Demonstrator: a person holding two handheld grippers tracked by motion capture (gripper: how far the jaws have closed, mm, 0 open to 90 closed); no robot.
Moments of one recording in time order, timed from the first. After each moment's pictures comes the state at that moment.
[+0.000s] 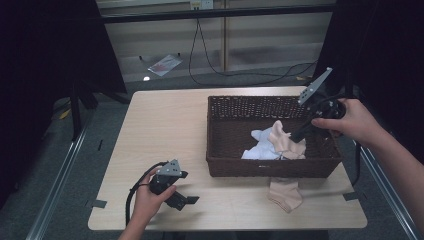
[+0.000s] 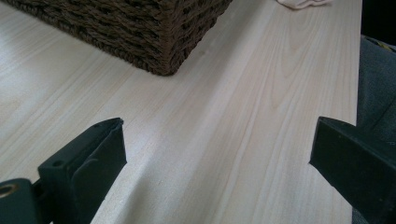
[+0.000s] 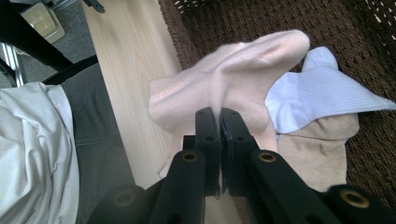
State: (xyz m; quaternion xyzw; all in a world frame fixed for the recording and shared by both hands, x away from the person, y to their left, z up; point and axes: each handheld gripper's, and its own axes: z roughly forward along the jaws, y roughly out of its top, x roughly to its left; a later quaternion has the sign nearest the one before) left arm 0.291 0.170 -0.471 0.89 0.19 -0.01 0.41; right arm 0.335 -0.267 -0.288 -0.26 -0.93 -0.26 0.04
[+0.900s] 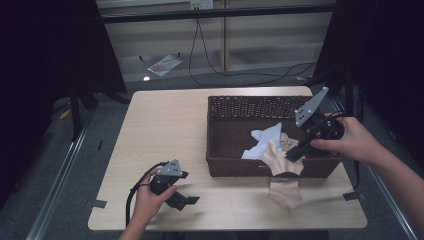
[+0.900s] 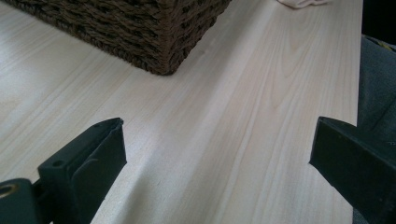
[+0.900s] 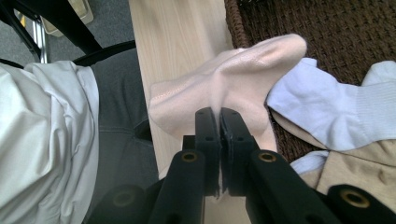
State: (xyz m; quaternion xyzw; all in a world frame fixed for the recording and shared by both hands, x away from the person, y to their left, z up) left arm 0.291 0.169 -0.471 0.89 0.19 -0.01 0.41; right arm 0.300 -0.248 -0.304 -0.19 -0.94 -0.27 0.06
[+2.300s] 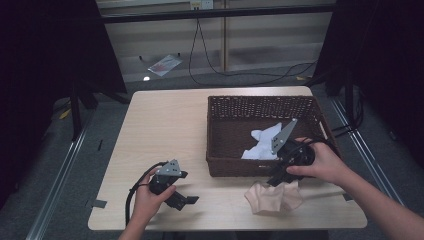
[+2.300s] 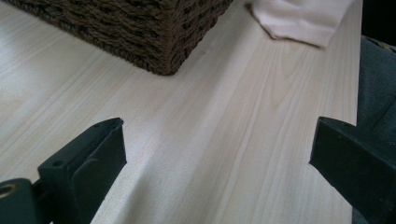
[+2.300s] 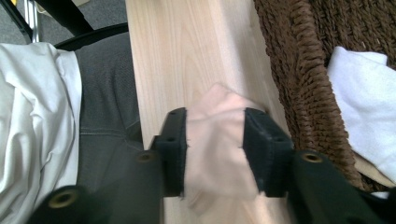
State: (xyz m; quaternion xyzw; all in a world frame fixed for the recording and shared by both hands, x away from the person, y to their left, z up) left arm 0.291 0.171 -0.470 0.89 0.19 -0.01 0.41; right arm 0.287 -0.207 -0.372 -0.17 -0.95 -0.25 0.07
